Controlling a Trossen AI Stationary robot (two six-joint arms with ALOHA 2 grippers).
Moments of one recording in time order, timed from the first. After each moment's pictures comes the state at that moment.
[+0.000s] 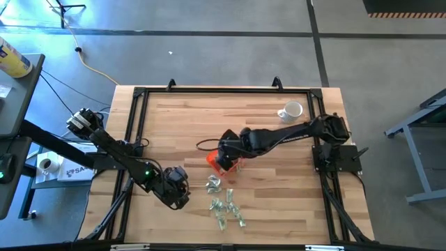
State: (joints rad) left arm -0.66 1.43 0.73 -0.34 -0.35 -1.27; right arm 0.13 1.91 1.56 -0.81 0.32 0.76
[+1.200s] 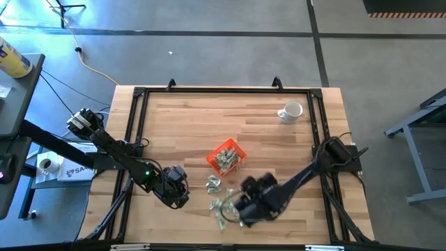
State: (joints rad) left arm -0.66 1.43 0.72 -0.37 -0.34 -1.31; right arm 0.60 2.03 1.55 -1.05 0.51 1.44
